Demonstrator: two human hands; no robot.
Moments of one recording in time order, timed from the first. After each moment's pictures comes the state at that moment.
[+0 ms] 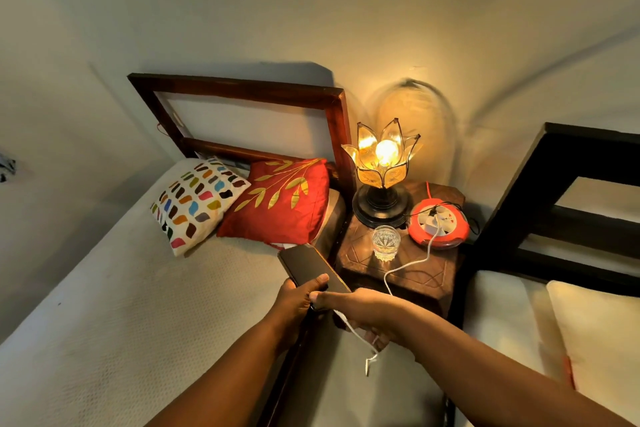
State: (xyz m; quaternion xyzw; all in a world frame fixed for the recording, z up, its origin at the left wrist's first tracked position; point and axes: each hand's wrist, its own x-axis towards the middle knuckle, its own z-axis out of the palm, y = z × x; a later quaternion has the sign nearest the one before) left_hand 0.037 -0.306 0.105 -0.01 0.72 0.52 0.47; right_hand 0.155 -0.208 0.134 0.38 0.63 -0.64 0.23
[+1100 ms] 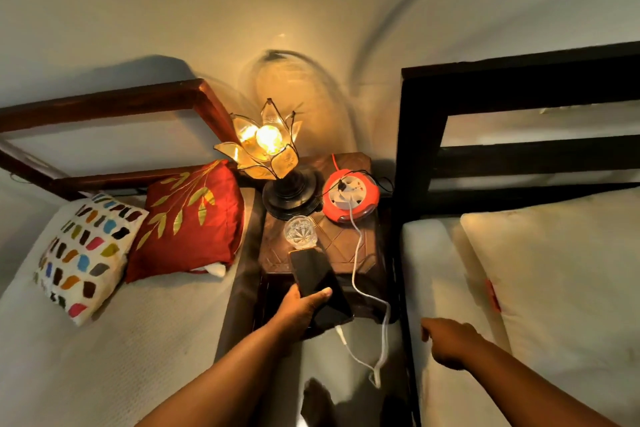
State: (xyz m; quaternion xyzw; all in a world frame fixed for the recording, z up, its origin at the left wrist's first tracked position) left_hand 0.124 -0.199 0.020 0.11 0.70 0.38 0.59; right_hand 0.386 -0.138 -0.037 0.48 0.73 -0.37 0.31
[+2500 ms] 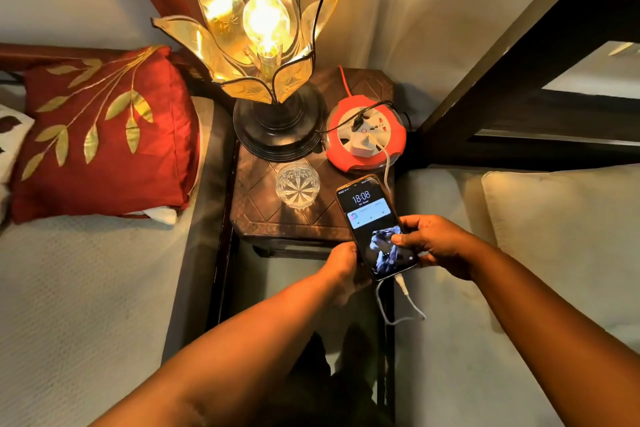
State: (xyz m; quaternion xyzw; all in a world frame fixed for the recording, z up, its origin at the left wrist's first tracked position) left_hand 0.135 -0.123 -0.097 -0.03 0.61 0.28 0.74; right_hand 0.272 -0.035 -0.043 0.58 0.42 -0.69 0.05
